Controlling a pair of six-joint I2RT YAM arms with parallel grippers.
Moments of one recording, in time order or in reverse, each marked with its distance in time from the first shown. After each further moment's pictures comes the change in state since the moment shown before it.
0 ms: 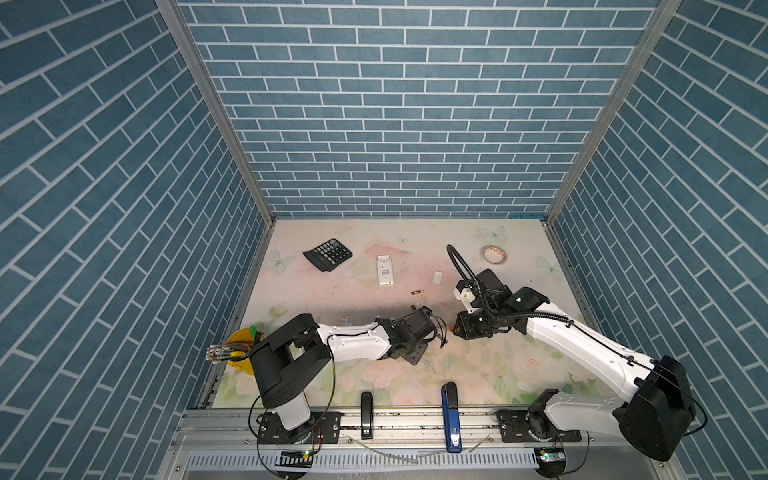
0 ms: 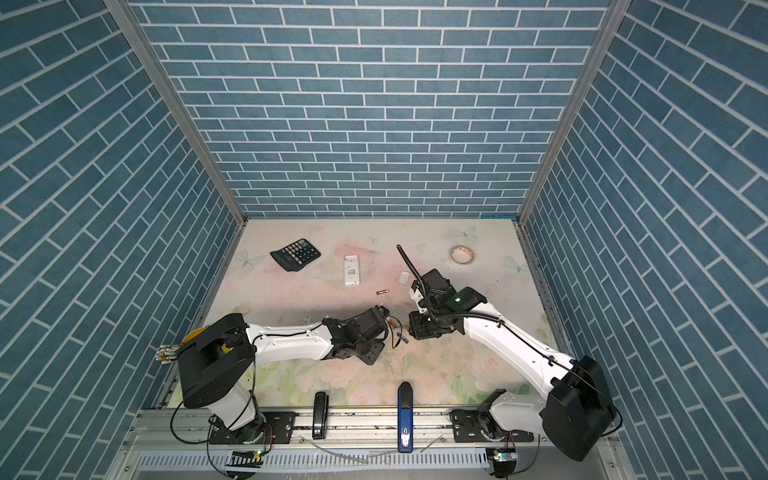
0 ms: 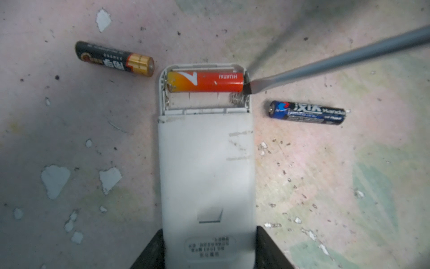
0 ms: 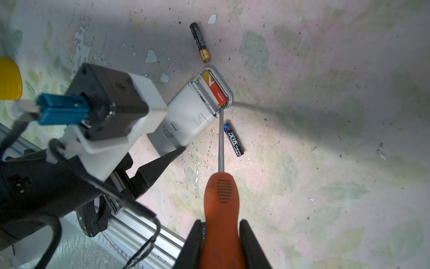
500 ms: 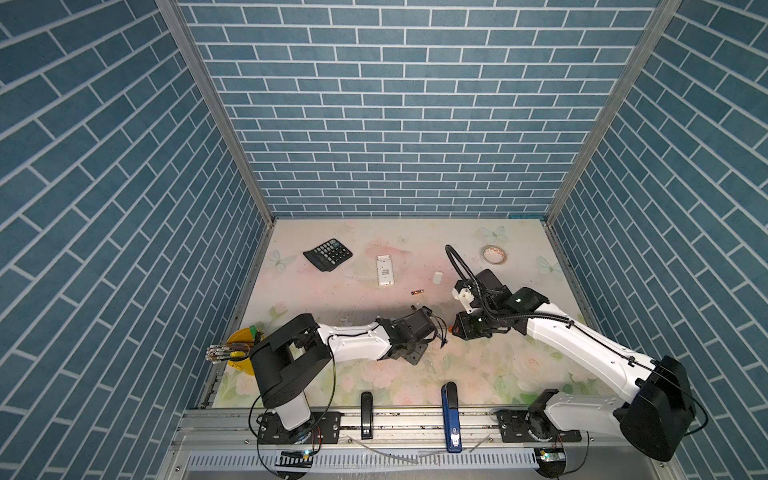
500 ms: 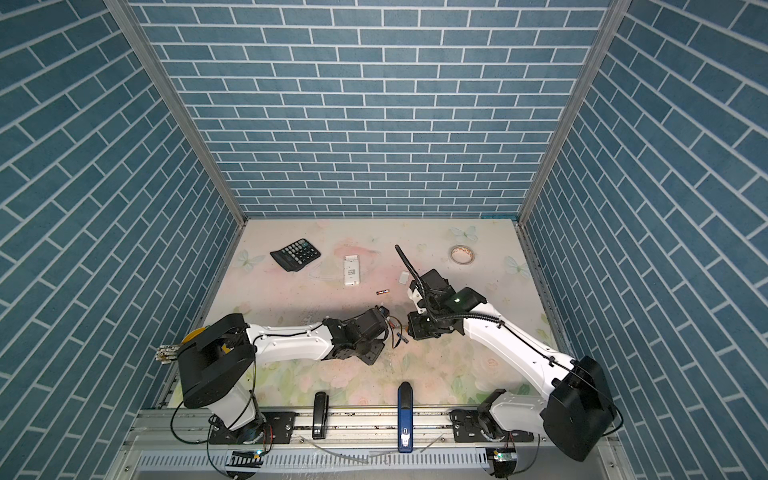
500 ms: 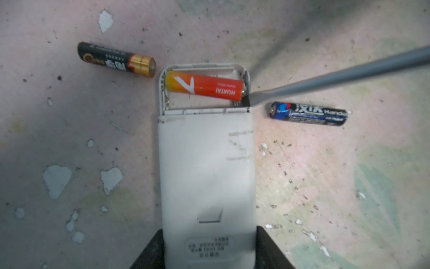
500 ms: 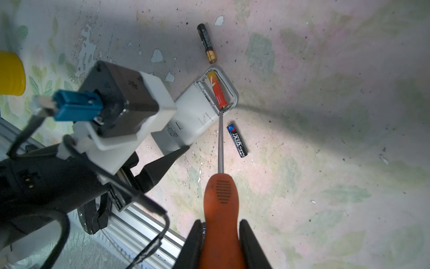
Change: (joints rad) left arm -0.003 0.002 0.000 0.001 -0.008 -0.005; right arm 0.014 -0.003 0.006 0.004 0.003 -0.014
